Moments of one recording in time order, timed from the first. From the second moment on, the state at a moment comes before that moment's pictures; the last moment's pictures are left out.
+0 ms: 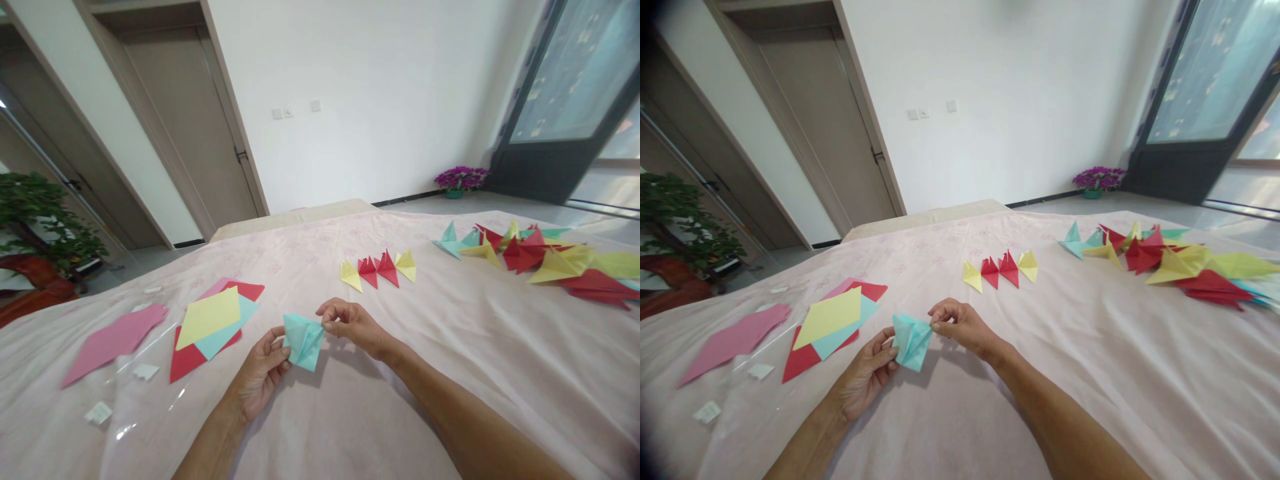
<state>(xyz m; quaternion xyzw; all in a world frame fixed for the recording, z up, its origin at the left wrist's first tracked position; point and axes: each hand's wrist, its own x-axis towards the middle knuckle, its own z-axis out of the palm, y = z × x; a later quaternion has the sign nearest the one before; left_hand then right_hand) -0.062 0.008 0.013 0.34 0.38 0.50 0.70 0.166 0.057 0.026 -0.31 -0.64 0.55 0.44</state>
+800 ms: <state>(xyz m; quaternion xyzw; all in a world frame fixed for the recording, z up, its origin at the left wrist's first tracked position) -0.025 -0.009 0.007 0.30 0.37 0.60 0.64 0.125 0.011 0.031 -0.45 -0.71 0.22 0.50</state>
